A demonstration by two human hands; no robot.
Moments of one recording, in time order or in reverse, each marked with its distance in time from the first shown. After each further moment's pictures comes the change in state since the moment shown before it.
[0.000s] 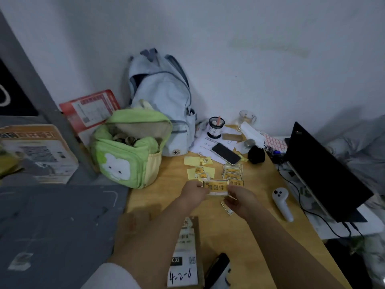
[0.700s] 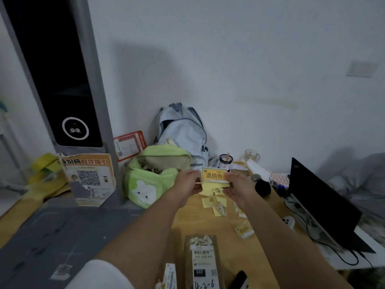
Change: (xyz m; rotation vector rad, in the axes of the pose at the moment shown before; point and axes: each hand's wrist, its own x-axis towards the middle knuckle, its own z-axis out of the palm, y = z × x) left_hand -0.110 0.061 -0.111 -0.433 0.026 0.257; right_hand -0.133 -0.039 0.074 -0.032 -0.173 -0.388
